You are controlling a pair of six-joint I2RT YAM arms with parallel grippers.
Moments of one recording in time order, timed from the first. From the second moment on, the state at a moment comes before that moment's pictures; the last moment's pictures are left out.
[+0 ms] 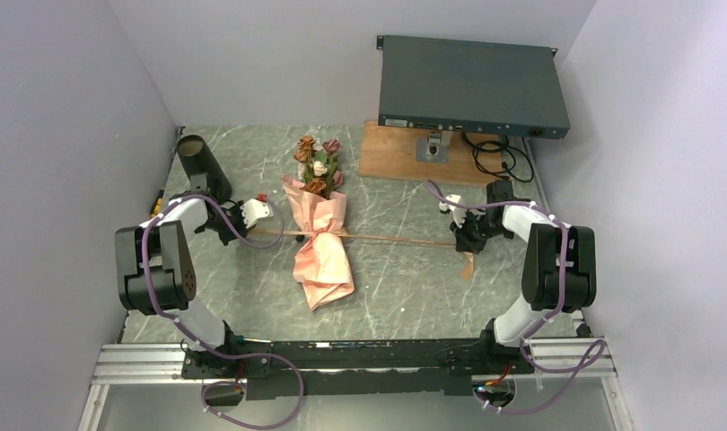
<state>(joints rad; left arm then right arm) 0.16 1.65 0.97 -0.59 0.47 1.33 -0.08 1.63 0.88 -0.61 -0.53 -1.06</state>
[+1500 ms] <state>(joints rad) -0.22 1.57 0.91 -0.45 0.55 1.16 0.41 1.87 1.27 -0.55 -0.64 -0.66</state>
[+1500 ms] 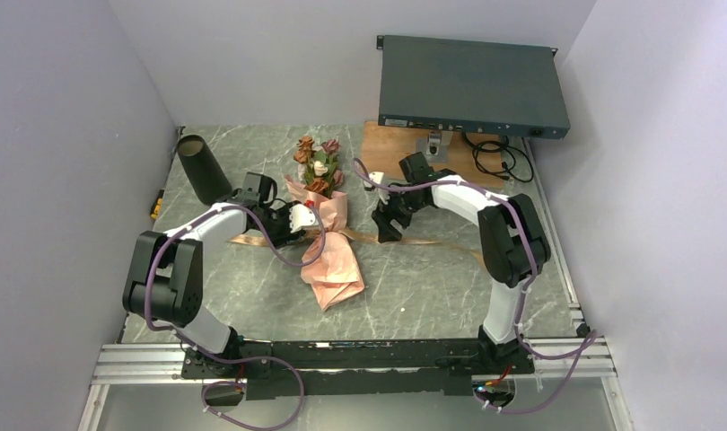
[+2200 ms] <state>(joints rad) -0.25 1.64 0.91 -0.38 0.54 1.12 0.51 2.06 1.39 -0.46 -0.68 -0.53</state>
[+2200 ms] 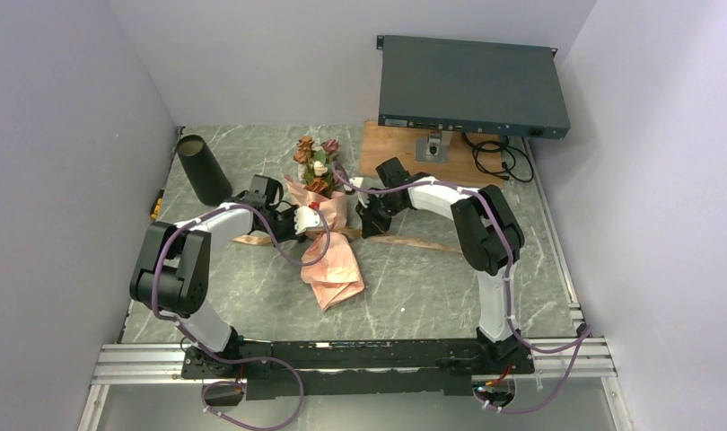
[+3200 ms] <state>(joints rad) -0.03 1.60 0.87 -0.41 0.56 1.24 0.53 1.90 1.22 -0.38 -0.58 -0.57</state>
